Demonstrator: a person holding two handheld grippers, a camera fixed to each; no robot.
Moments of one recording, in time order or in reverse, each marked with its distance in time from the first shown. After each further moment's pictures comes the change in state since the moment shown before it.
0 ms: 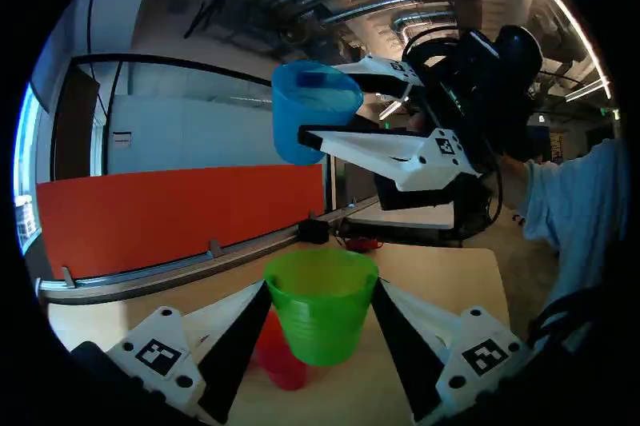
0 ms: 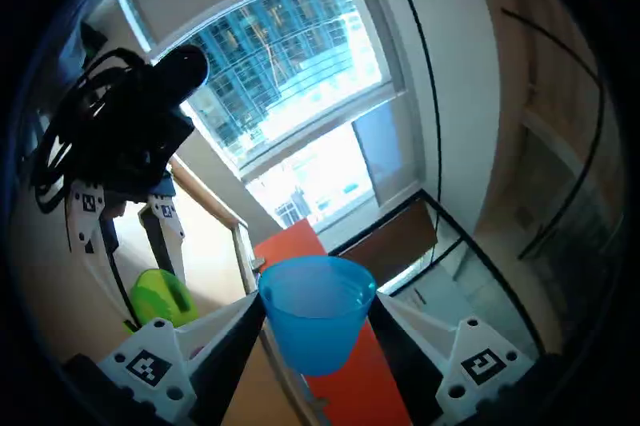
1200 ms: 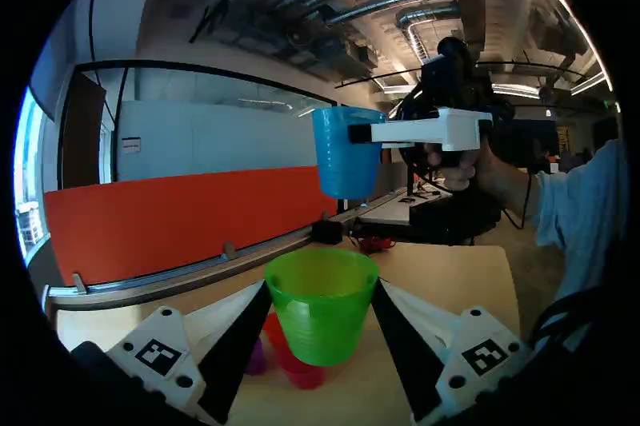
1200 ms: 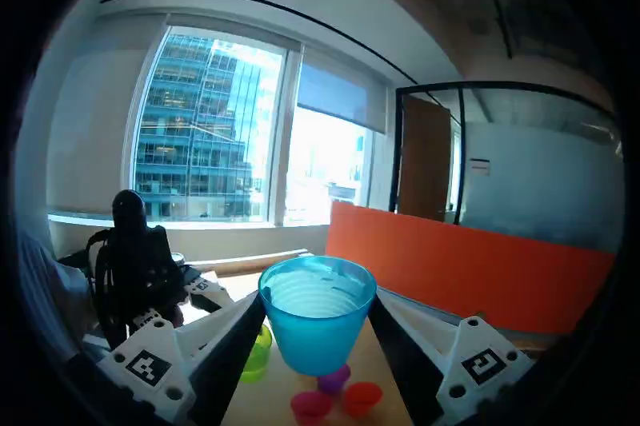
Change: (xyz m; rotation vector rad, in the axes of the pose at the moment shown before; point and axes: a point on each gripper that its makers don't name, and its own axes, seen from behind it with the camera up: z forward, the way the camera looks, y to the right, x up) left arm 0.007 -0.019 -0.010 0.050 -0.003 0.022; right arm 0.002 -0.031 -0.030 0.134 -0.018 0.852
